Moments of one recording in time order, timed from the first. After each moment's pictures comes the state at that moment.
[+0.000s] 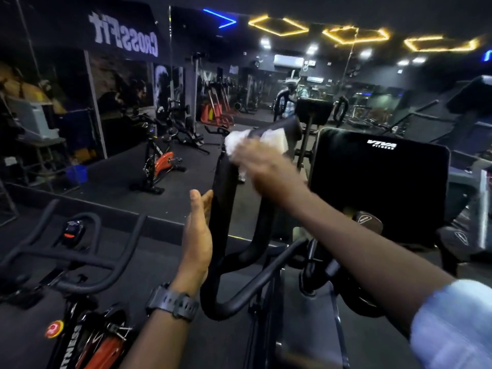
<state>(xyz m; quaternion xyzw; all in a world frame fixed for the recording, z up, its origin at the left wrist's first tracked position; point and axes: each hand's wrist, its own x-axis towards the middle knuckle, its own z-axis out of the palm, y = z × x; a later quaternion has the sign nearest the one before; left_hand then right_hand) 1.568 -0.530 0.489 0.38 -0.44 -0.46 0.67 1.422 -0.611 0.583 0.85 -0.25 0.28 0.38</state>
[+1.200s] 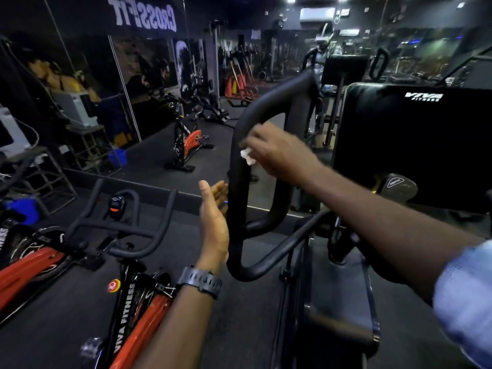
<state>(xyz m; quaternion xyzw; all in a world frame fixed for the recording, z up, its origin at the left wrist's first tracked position) 1.565 -0.520 0.456 0.44 -0.36 -0.44 0.69 1.422 -0.609 0.554 0.88 -0.29 0.25 0.28</state>
